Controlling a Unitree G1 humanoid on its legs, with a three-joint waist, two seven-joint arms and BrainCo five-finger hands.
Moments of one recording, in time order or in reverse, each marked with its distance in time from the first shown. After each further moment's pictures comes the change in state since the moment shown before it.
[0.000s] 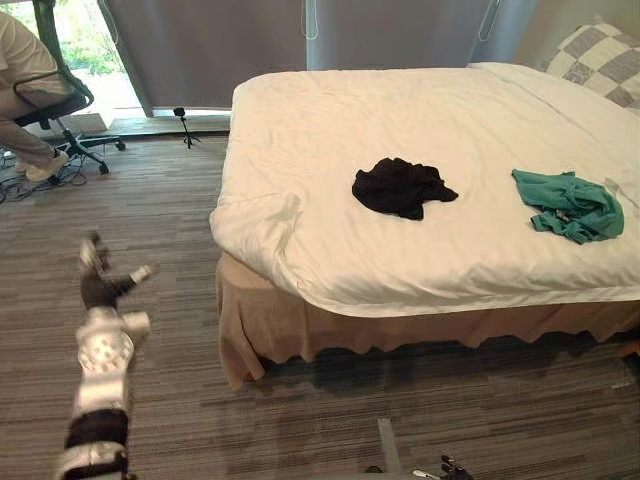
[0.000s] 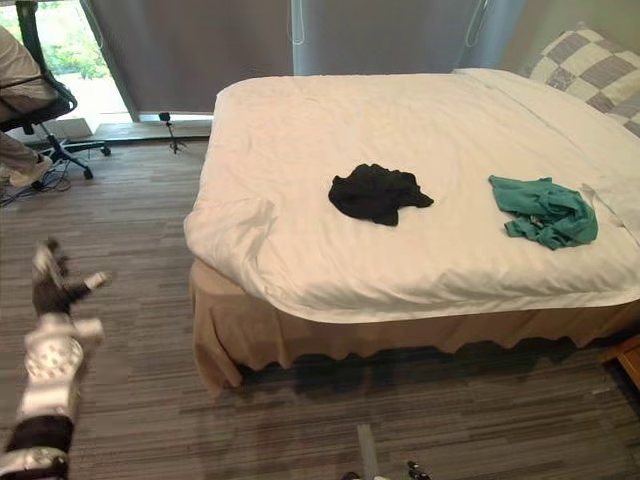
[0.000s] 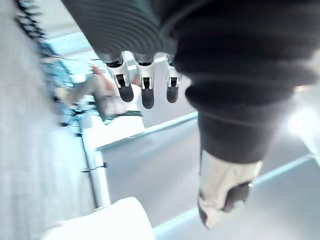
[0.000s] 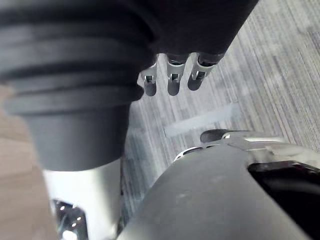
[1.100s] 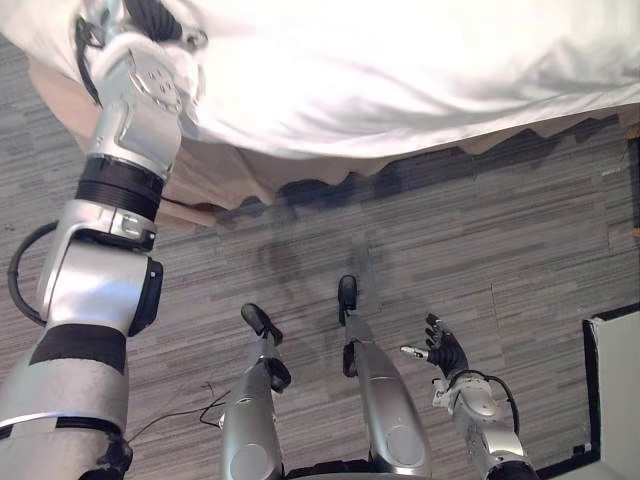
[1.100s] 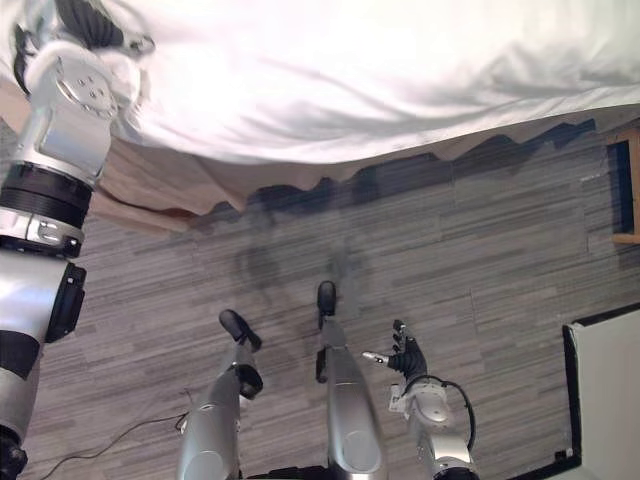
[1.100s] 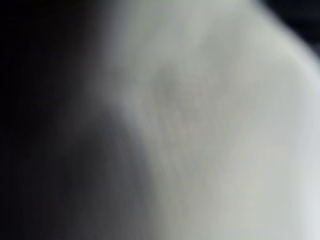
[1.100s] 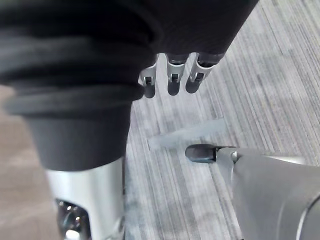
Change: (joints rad) left arm -1.033 -0.019 -0.522 0.387 0.567 0.739 0.081; right arm -0.183 -0.106 0.151 -0.544 0.242 -0.030 -0.108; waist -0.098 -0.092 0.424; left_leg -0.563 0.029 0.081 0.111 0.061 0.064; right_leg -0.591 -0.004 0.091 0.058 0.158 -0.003
